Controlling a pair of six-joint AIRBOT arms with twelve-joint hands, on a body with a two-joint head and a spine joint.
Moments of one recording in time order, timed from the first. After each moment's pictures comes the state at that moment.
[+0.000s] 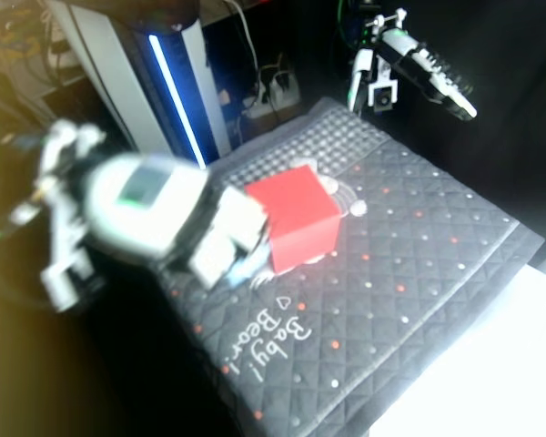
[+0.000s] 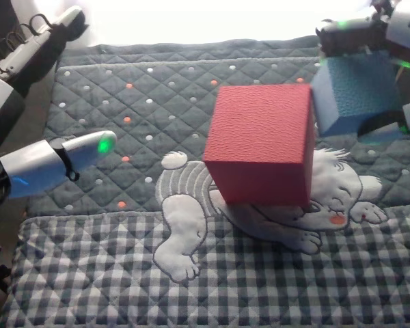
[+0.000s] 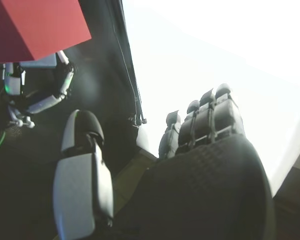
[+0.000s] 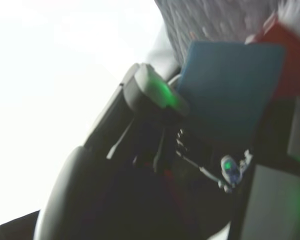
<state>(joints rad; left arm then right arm) 1.12 -0.94 0.96 -0.41 -1.39 0.90 -0.30 -0.79 0.99 -0.47 0.46 -0.66</state>
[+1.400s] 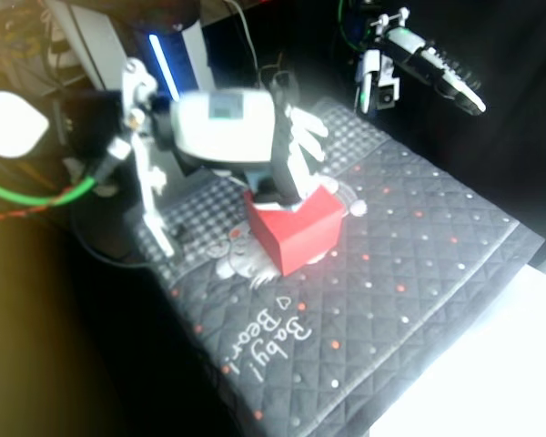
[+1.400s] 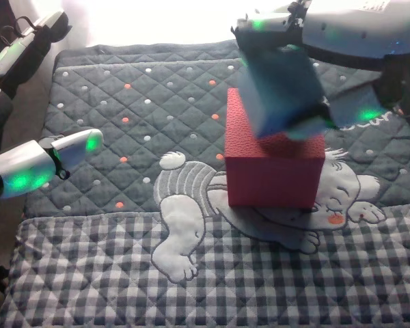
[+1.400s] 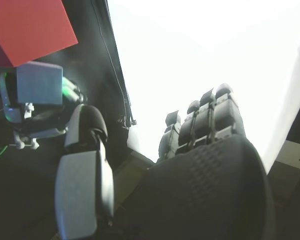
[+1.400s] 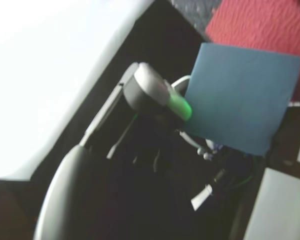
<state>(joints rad) 1.14 -0.94 0.96 -0.44 -1.41 0.90 -0.19 -0.97 1.09 -0.79 0.38 -0.42</state>
